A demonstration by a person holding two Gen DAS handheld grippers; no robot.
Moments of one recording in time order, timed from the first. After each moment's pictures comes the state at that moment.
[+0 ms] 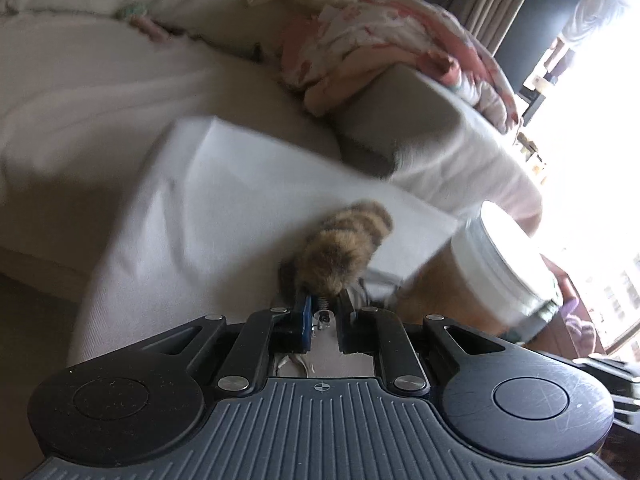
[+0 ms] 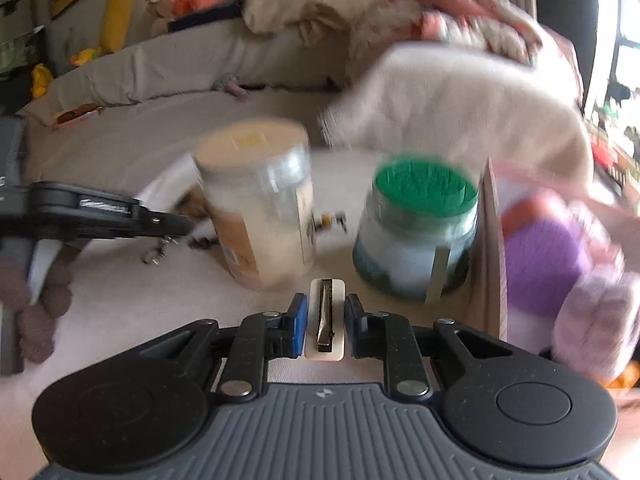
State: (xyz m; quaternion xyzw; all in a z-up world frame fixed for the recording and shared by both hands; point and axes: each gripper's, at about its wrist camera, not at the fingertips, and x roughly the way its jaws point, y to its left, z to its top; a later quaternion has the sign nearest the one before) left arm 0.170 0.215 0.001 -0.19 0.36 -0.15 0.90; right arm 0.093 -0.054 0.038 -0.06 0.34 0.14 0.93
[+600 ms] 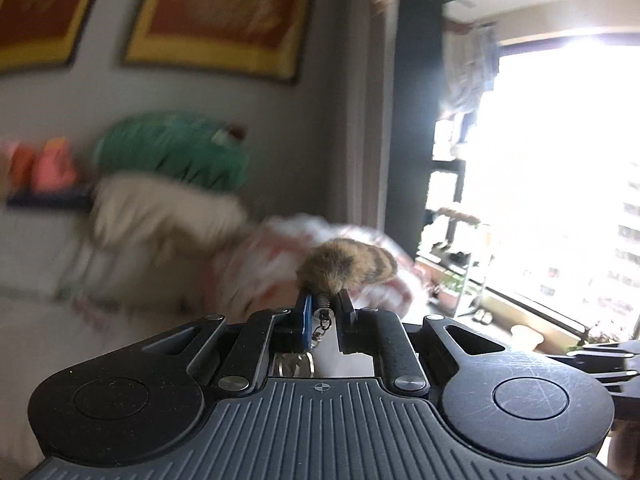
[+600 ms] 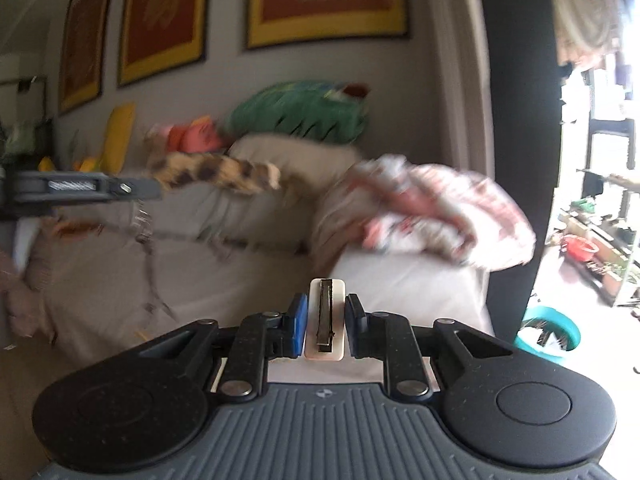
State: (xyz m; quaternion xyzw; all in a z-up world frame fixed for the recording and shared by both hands) left arm 0.163 0.132 0.268 -0.04 0.10 -0.20 0.97; right arm 0.102 -0.150 0.217 -0.01 0.16 0.11 0.98
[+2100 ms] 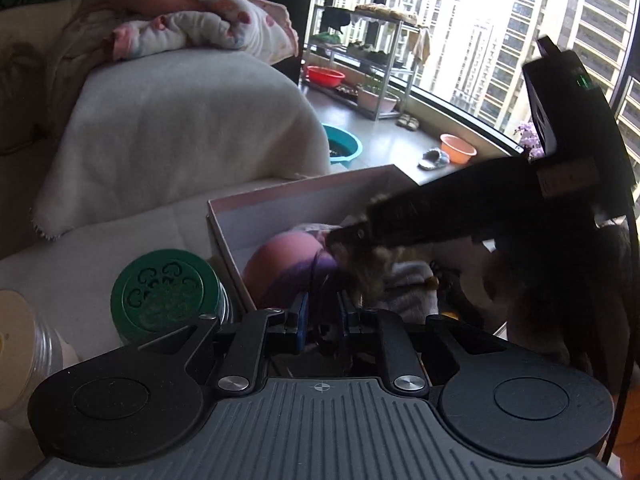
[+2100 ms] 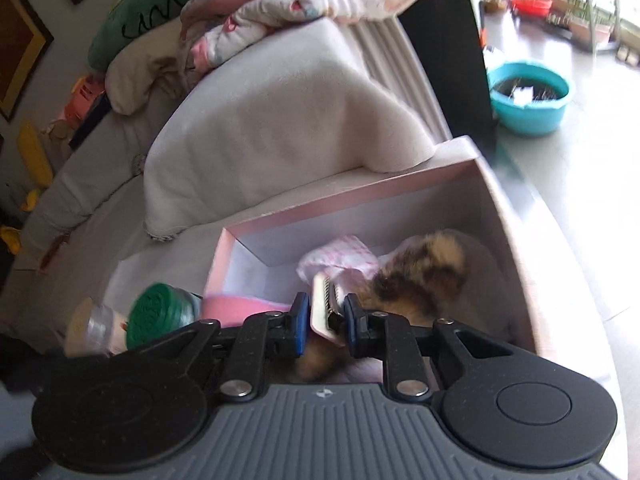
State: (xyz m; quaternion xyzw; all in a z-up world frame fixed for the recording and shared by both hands) left arm 0.167 -0.077 0.060 0.04 0.37 -0.31 0.88; right arm 0.187 -0.274 0.036 0.21 0.42 0.08 0.88
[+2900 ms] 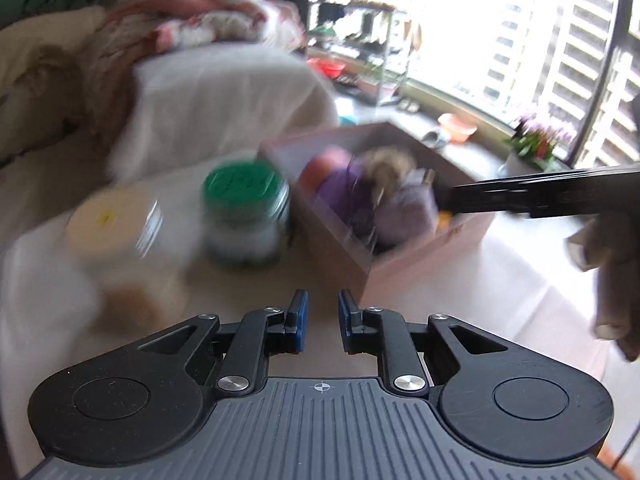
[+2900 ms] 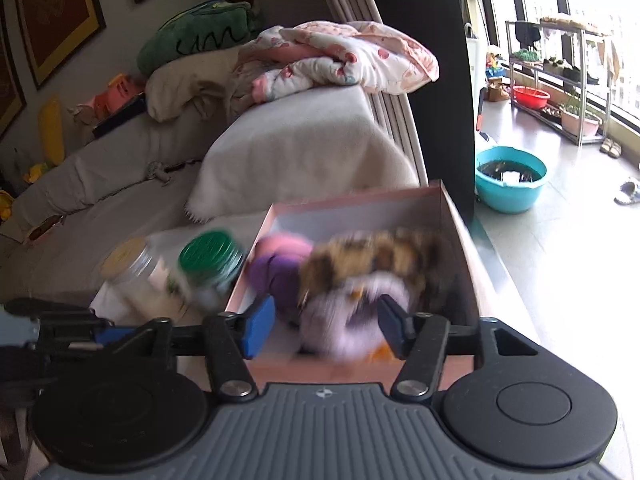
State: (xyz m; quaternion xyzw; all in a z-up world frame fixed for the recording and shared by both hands) left arm 0.073 0.008 0.063 0.09 0.38 -0.29 0.87; right arm 0.022 -0.244 0.074 0.11 0.33 0.06 0.93
